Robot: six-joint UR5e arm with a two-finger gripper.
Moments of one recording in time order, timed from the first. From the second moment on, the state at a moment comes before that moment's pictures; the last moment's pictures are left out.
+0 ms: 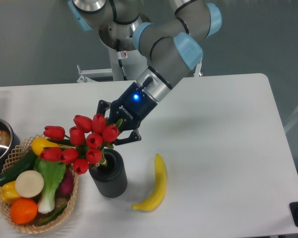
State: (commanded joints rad) arm 2.55 -1.77 -1.74 -0.77 0.46 0.98
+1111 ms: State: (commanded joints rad) arm 2.67 -1.69 -1.59 -0.77 0.43 0.75
